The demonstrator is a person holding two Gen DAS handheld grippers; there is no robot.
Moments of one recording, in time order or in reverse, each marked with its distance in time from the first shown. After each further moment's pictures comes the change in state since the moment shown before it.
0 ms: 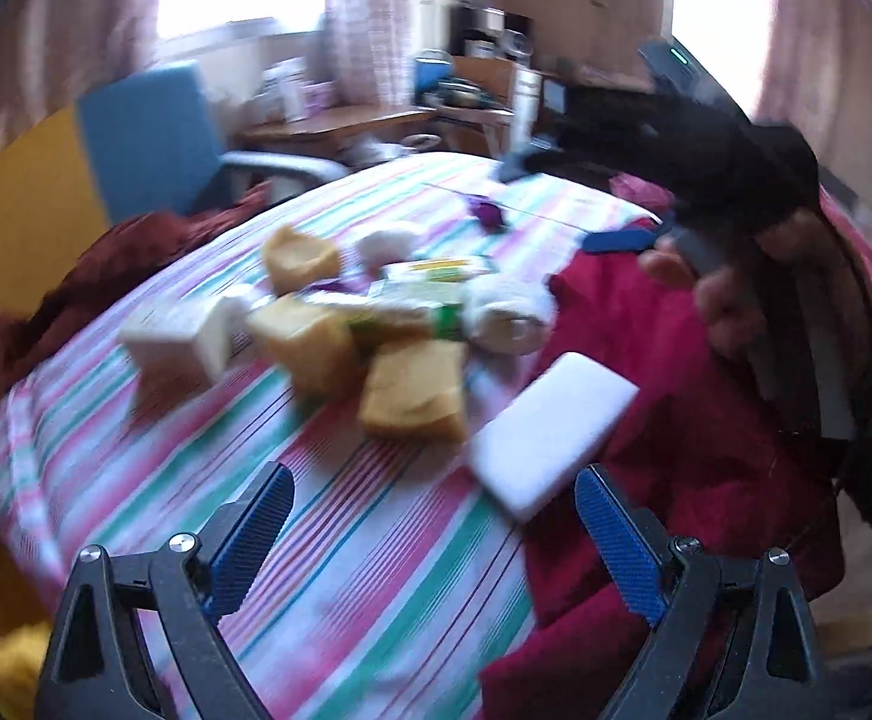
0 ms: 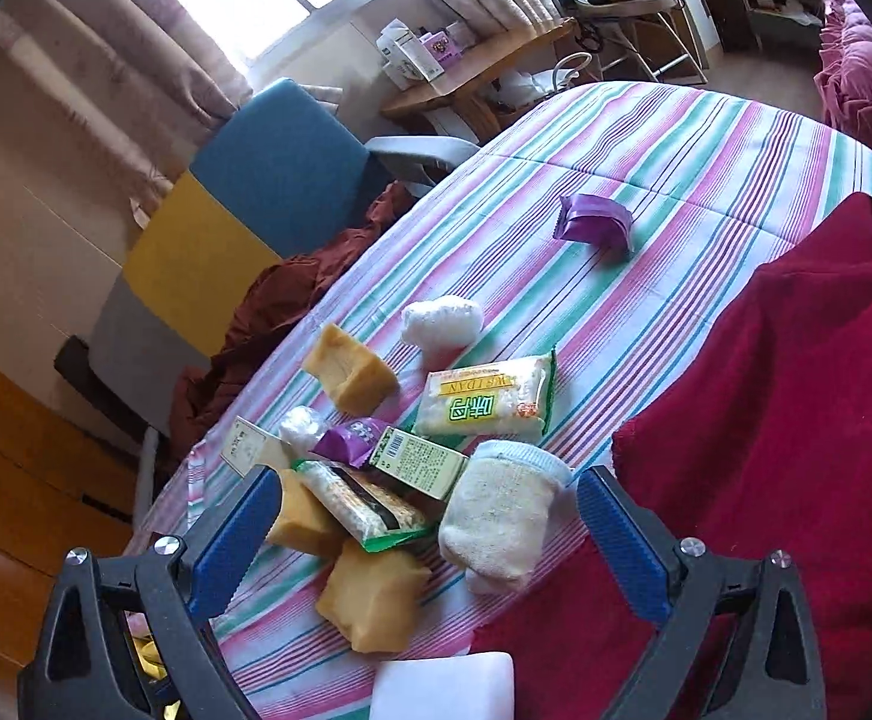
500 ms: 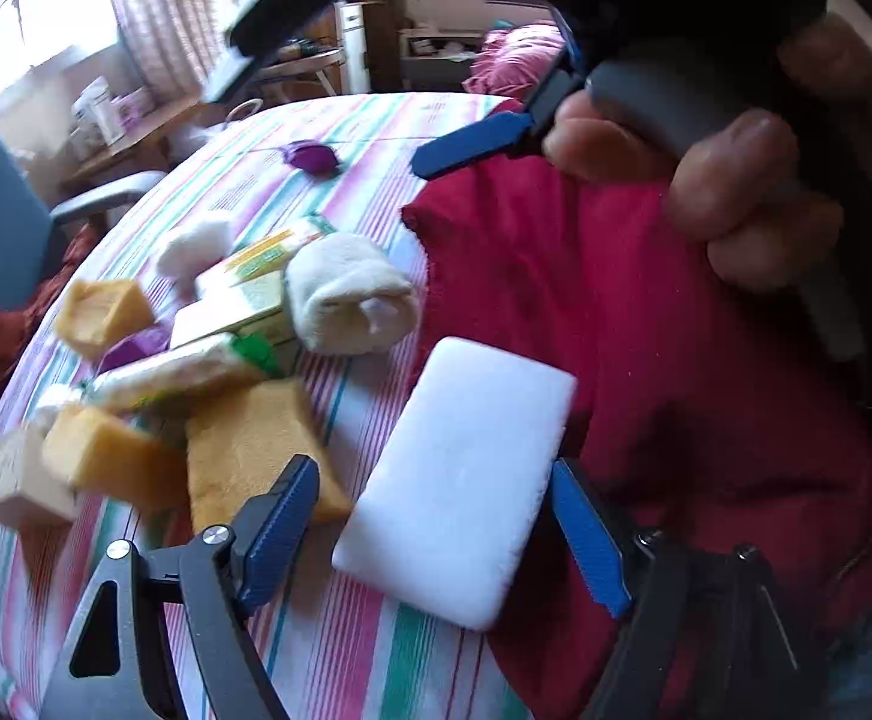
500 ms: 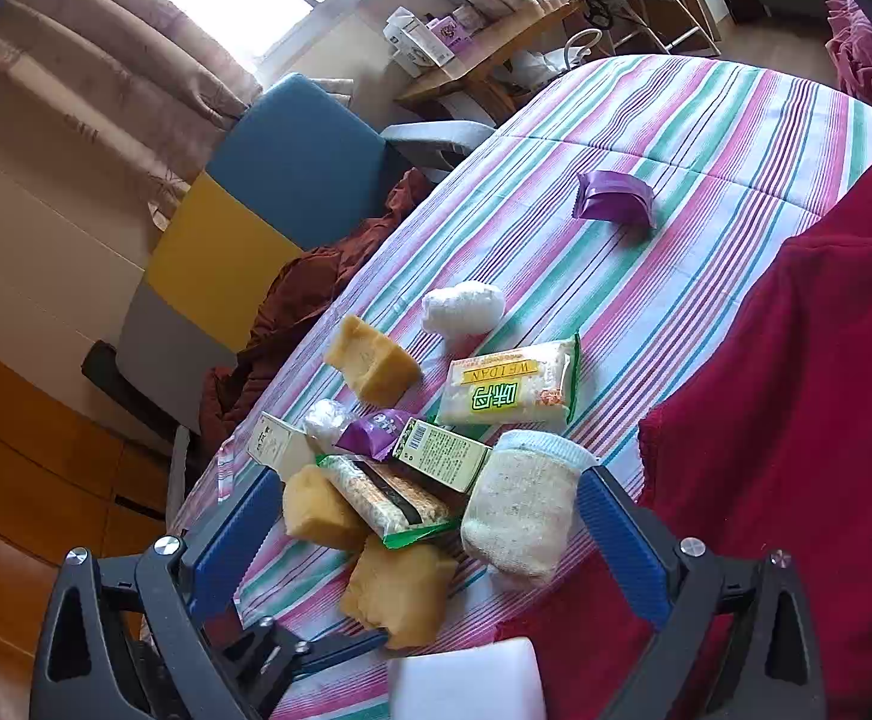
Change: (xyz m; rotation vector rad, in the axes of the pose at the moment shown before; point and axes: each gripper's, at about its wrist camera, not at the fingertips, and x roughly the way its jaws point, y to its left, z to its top) left arm 0.086 -0.044 0.028 0.335 0.154 -0.218; right arm 0.008 -0.008 0.002 0.035 0.039 0.080
